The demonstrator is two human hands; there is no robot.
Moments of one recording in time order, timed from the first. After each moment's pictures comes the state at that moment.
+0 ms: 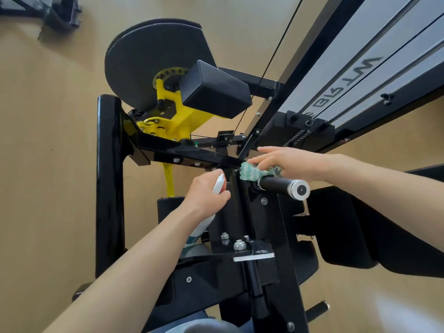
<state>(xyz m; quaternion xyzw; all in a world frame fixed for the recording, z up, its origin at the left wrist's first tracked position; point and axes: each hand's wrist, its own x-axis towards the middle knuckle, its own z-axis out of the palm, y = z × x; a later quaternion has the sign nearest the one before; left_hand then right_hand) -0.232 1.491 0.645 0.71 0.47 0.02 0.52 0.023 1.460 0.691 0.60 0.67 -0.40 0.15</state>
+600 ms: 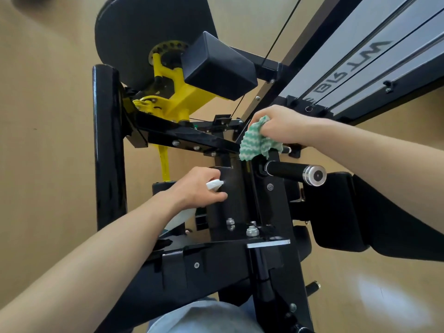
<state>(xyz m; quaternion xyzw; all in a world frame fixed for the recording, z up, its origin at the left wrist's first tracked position) -0.264 1.509 0.616 0.77 0.36 -0.10 0.51 -0.031 1.510 0.720 0.78 0.48 -0.39 0.01</state>
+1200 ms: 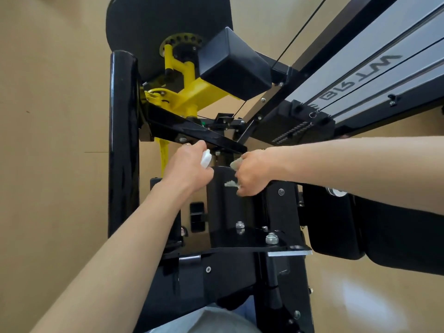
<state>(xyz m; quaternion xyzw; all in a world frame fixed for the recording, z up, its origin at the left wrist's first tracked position) -0.278 1.538 0.618 0.75 0.51 -0.01 0.42 -0.103 1.511 0.637 0.42 0.66 -0.30 0.55</state>
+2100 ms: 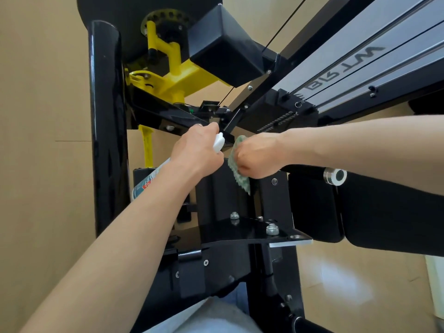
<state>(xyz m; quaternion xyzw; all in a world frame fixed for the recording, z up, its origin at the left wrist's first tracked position) -0.252 1.544 0.636 0.79 0.46 -0.02 0.41 -0.088 1.506 0.669 0.43 0.73 -0.30 0.44</state>
